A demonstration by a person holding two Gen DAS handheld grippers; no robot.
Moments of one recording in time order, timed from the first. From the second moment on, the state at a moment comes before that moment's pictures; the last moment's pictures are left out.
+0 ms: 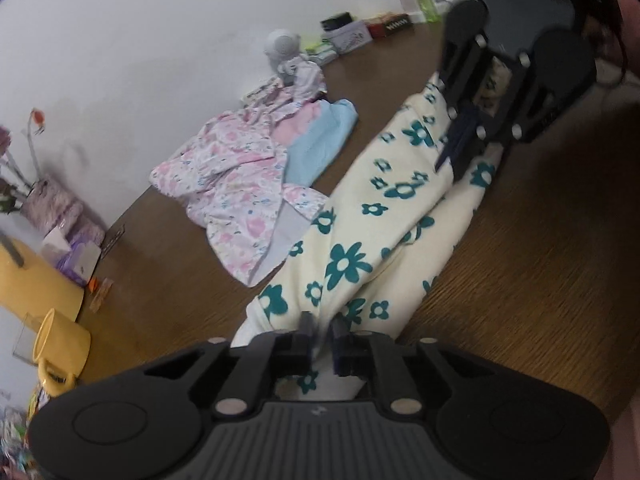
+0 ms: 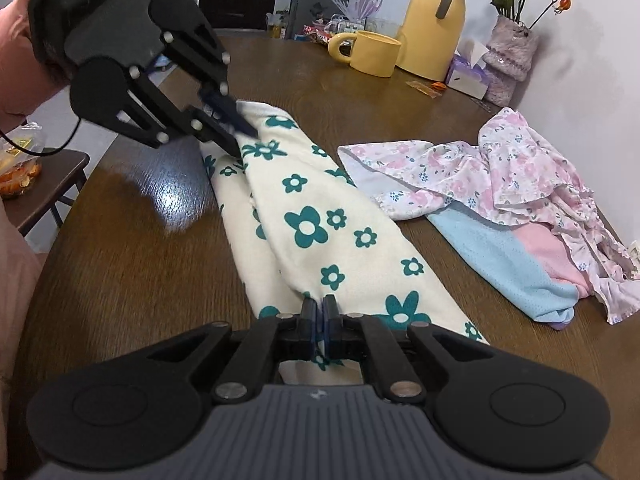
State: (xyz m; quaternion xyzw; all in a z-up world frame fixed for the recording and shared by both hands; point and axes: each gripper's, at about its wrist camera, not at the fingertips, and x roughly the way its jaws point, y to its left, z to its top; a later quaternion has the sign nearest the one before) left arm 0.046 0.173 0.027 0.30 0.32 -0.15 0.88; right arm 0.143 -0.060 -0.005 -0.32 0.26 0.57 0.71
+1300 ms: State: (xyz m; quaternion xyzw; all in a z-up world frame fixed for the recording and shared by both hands) left arm 0.094 0.180 0.013 0.05 0.30 -0.05 0.95; right arm 0.167 -0.173 0.006 -0.23 0.25 0.44 0.83
